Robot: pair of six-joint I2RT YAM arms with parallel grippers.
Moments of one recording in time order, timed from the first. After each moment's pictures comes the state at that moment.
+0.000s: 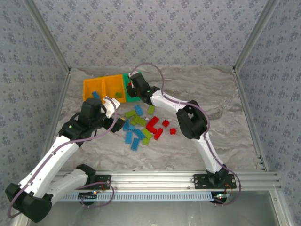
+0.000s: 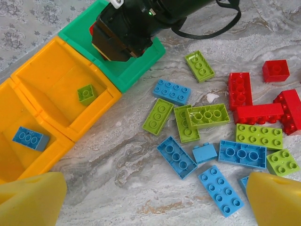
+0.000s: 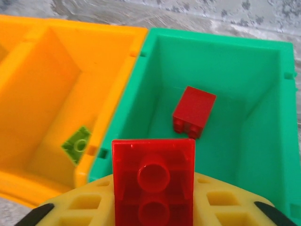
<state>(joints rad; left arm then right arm) -0.50 0.91 0.93 -0.69 -0.02 0.23 0.72 2.36 1.99 -0.24 0.13 0.22</state>
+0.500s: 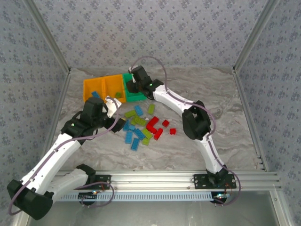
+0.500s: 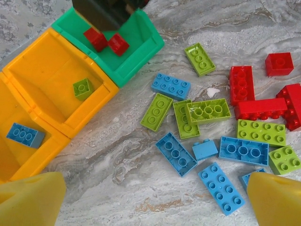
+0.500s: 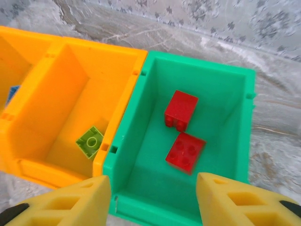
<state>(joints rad) -0.50 0.95 0.93 -0.69 -0.02 0.23 0.72 2.24 2.04 -0.41 0.14 0.19</state>
